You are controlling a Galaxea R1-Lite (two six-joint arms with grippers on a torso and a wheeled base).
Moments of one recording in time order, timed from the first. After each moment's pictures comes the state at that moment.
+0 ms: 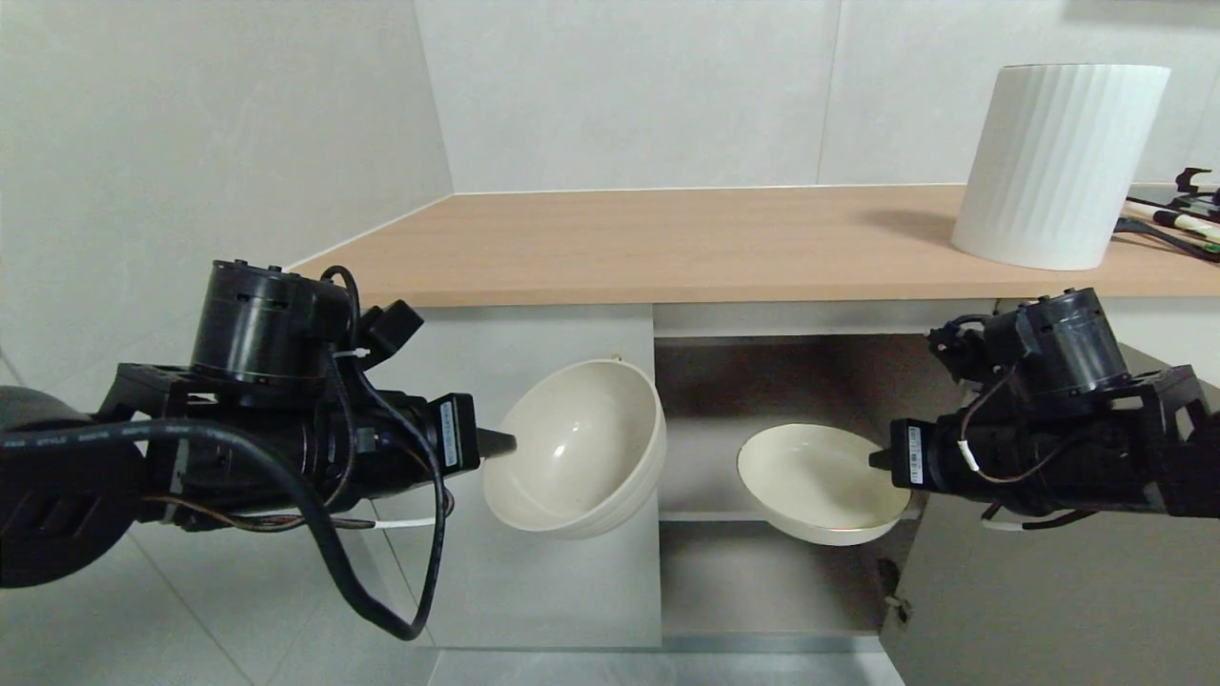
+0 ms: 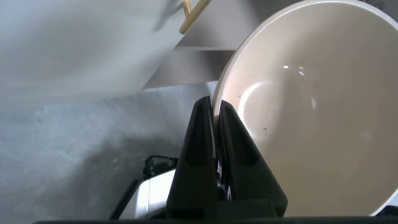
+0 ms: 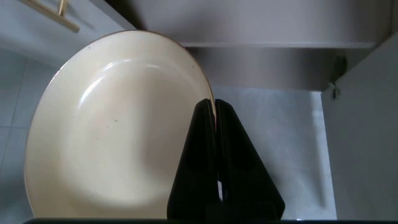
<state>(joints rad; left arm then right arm) -0.39 1.58 -0.90 -0.09 -0.22 -0.51 0.43 1.65 -0.91 -0.07 -0.04 0.42</state>
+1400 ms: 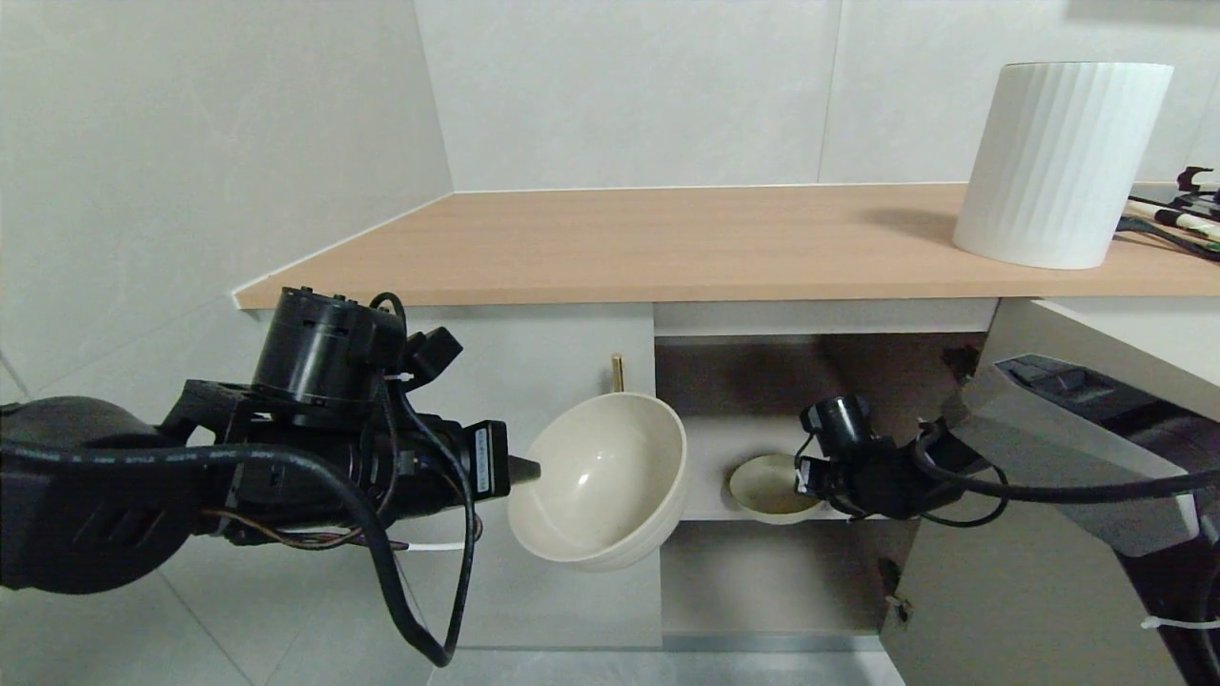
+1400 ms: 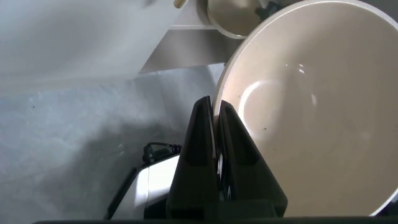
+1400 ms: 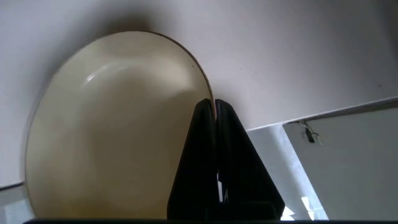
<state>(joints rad) -0.44 1.64 -0.90 -0.09 -0.21 -0.51 0.33 2.50 -1.37 -0.34 -0.36 0.48</state>
